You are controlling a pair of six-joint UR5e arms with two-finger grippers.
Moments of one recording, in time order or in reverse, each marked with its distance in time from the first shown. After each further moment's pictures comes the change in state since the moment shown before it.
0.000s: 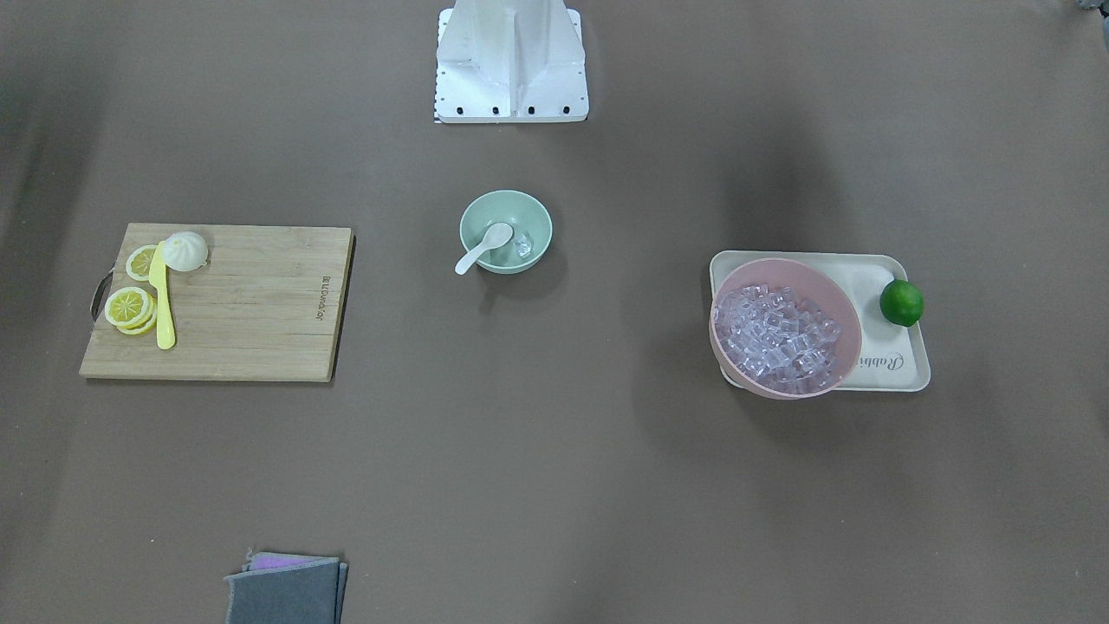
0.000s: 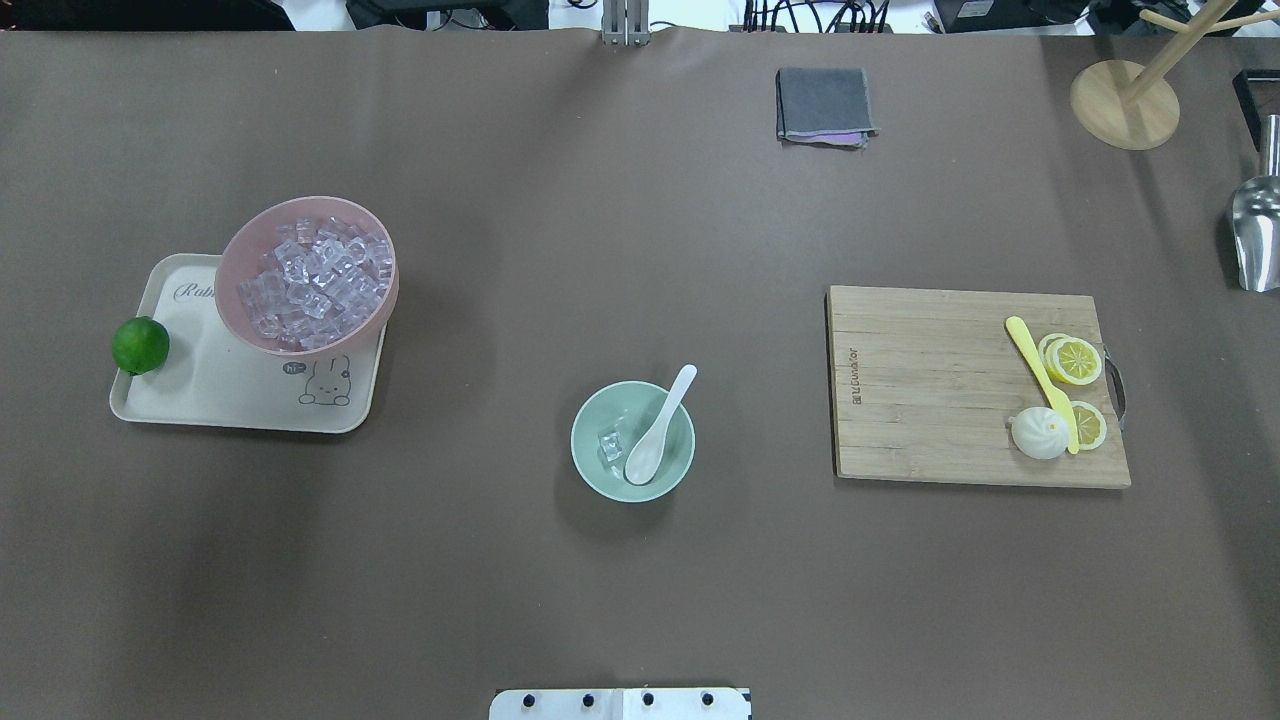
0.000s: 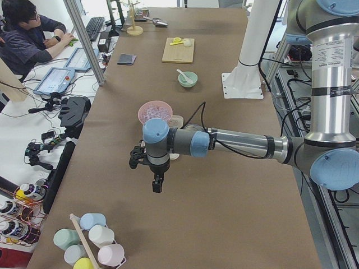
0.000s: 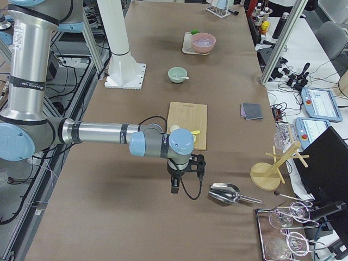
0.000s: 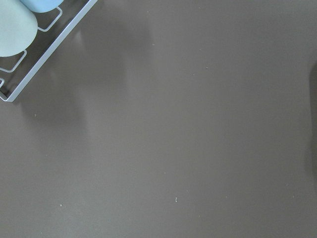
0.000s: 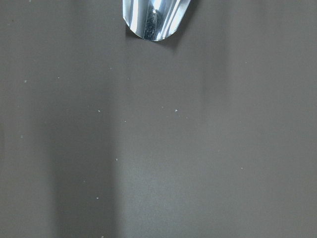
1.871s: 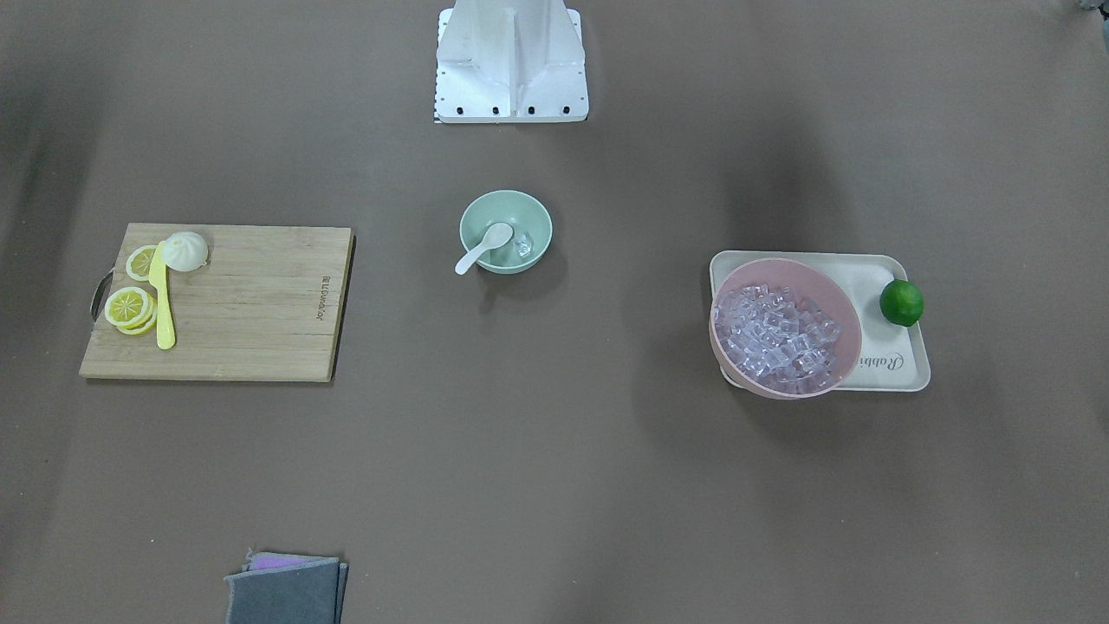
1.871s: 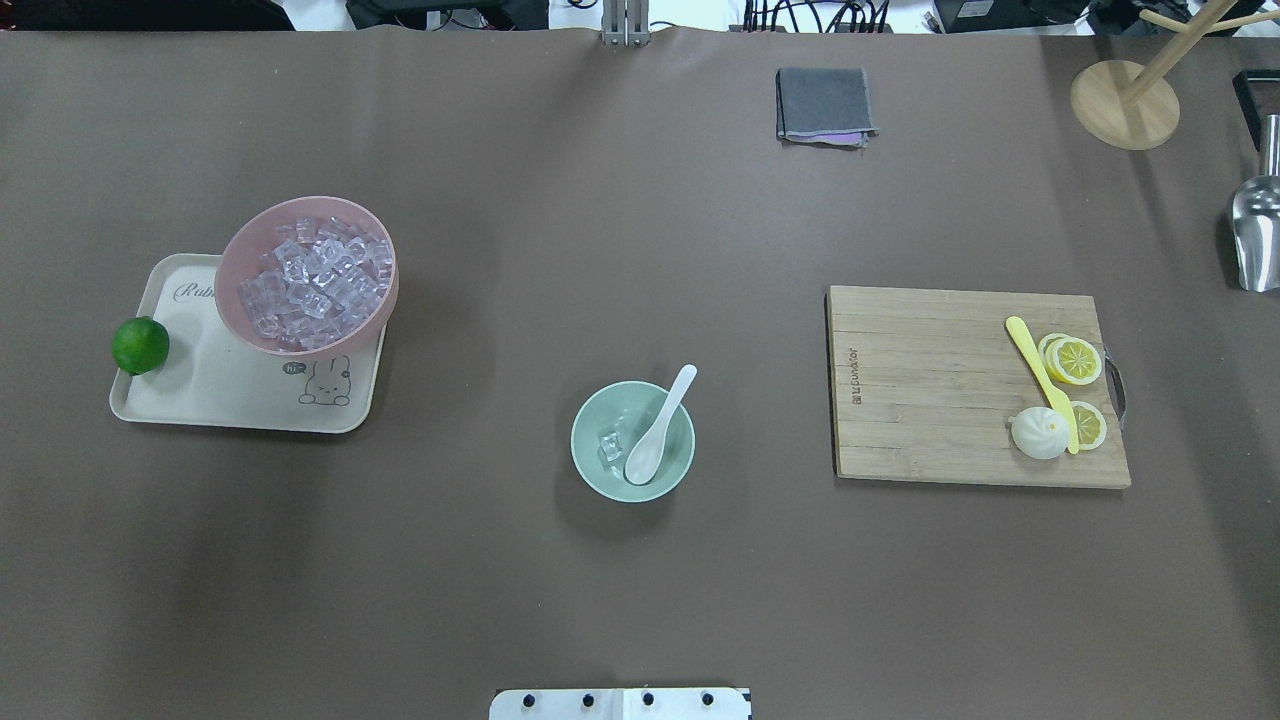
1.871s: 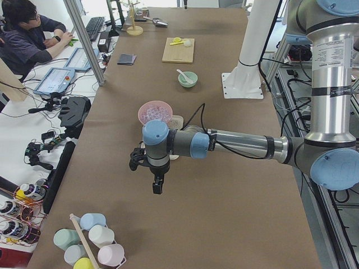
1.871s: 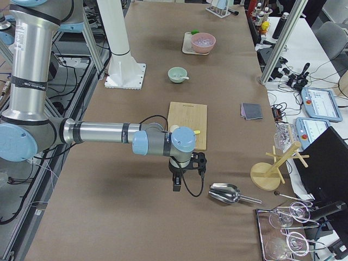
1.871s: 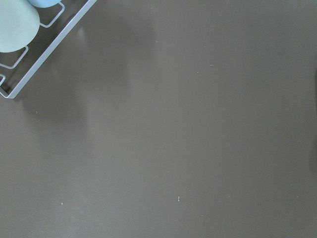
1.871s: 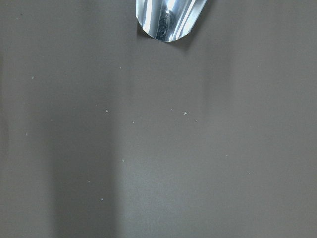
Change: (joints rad) left arm 0.000 0.000 0.010 -0.001 0.000 -0.003; right arm -0.025 0.007 0.000 0.005 -0.007 -0.004
